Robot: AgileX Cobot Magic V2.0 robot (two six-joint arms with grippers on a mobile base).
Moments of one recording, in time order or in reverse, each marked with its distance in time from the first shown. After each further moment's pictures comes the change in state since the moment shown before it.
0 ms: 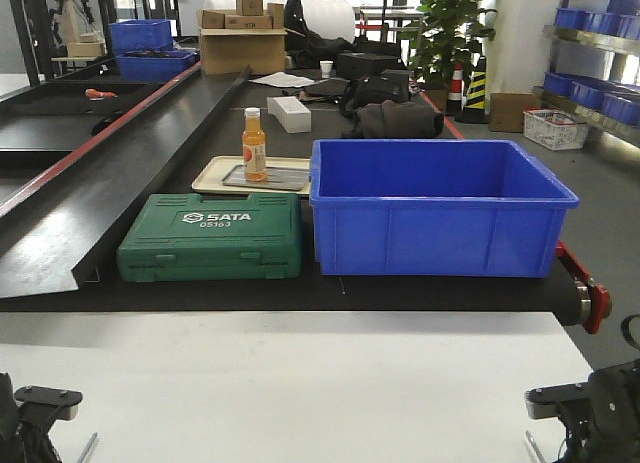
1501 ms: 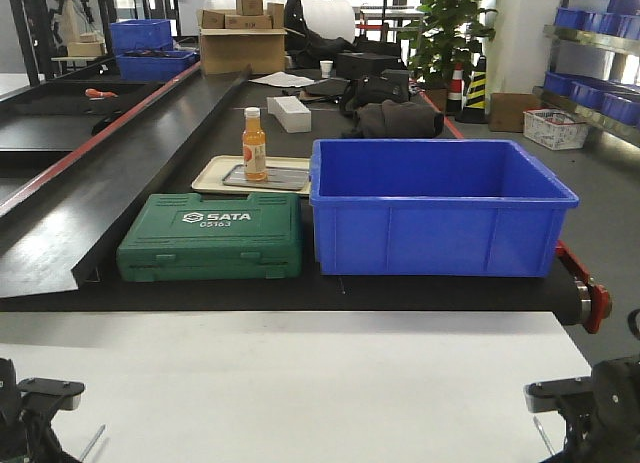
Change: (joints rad) left arm 0.000 0.002 -0.073 -0.019 0.079 0.002; right arm 0.000 -0.047 -0.006 0.047 0.025 -0.042
